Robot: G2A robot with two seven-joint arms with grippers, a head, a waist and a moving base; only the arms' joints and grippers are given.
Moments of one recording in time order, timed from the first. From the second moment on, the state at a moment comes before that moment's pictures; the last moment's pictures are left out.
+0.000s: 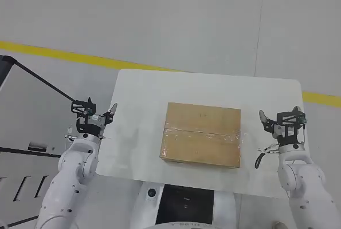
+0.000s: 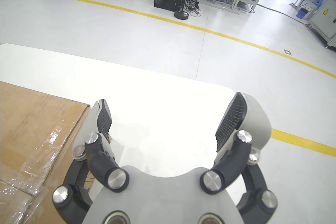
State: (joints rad) left arm 1.73 -1.15 -1.60 -1.80 1.33 0.00 0.00; right arm -1.73 -1.15 1.60 -1.80 -1.33 0.00 0.00
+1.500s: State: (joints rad) left arm 1.74 -1.15 -1.67 -1.80 1.15 -0.26 0.08; right arm -1.74 -1.09 1.95 -1.71 0.26 -0.03 1.25
